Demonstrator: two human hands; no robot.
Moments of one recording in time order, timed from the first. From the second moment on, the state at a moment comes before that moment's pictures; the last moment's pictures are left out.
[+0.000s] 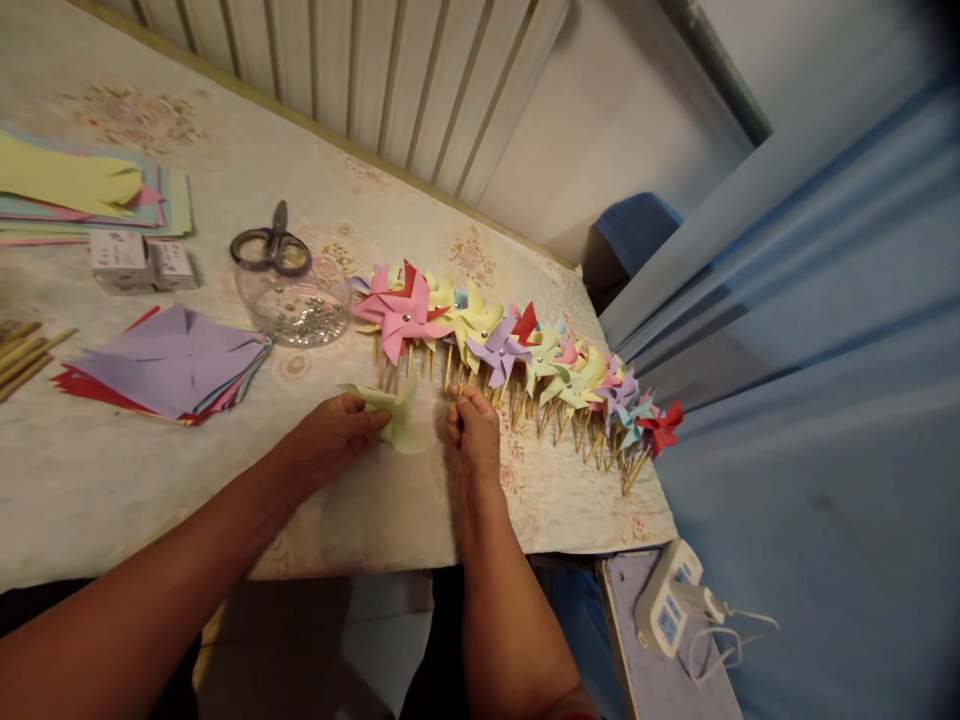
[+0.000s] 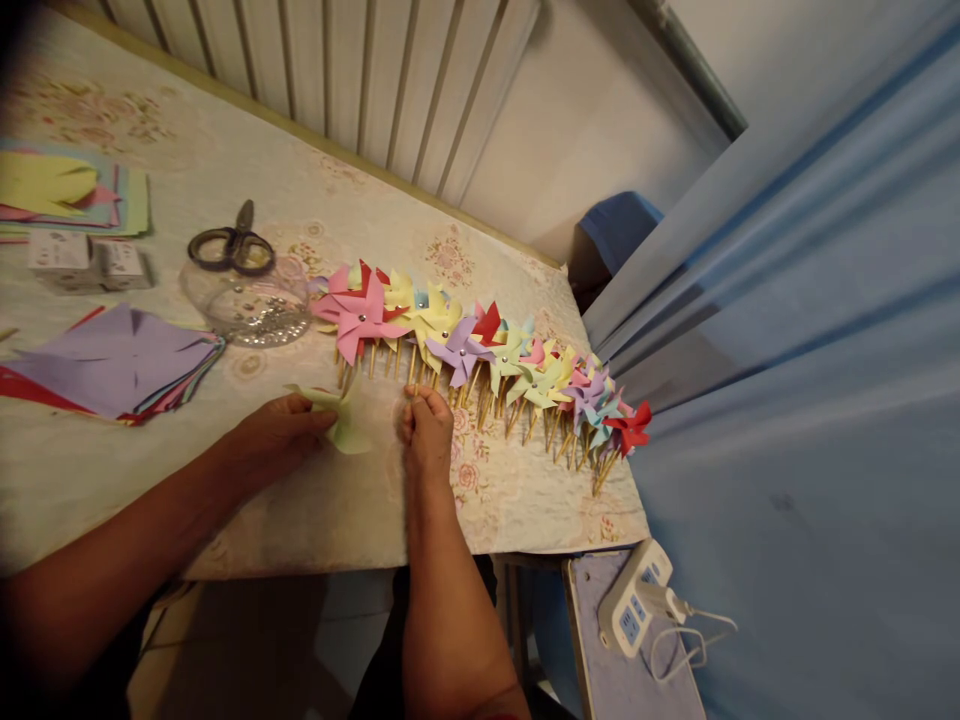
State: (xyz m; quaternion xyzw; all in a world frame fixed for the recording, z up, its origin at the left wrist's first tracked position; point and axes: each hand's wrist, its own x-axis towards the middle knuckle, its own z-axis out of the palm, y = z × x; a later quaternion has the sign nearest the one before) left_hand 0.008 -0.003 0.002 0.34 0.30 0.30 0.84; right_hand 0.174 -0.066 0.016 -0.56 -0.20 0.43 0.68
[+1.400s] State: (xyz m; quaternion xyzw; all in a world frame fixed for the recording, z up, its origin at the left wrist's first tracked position) left_hand 0.007 -0.004 0.003 0.34 0.30 0.30 0.84; right_hand 0.172 -0.066 0.012 -0.56 -0.20 0.44 0.67
